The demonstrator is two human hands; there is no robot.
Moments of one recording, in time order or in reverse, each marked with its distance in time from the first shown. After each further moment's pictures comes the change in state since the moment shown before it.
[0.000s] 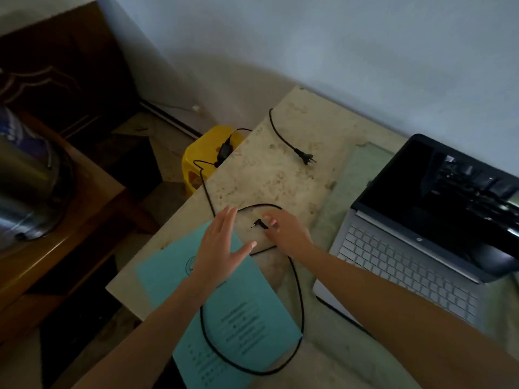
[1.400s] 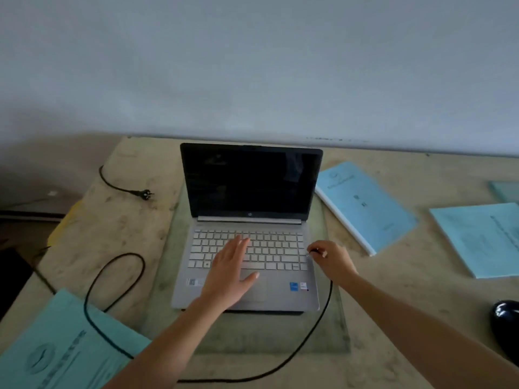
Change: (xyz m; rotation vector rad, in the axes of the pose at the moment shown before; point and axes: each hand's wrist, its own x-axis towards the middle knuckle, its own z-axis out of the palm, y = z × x) left_hand -0.043 0.236 0.171 0.194 -0.416 0.481; right_hand -0.269 0.303 -0.118 0.267 0.549 0.476
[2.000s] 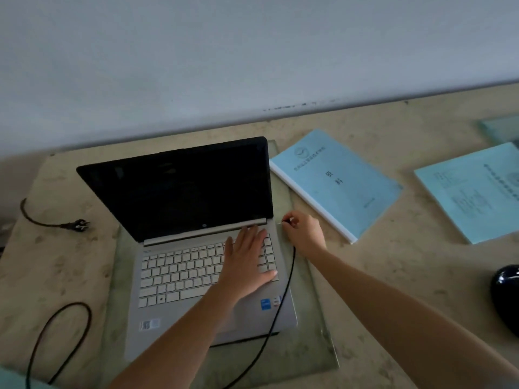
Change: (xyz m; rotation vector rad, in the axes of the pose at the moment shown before) left_hand 0.109 0.067 0.069 0.266 -0.281 0.129; right_hand 0.078 0.023 0.000 0.230 0.152 0.147
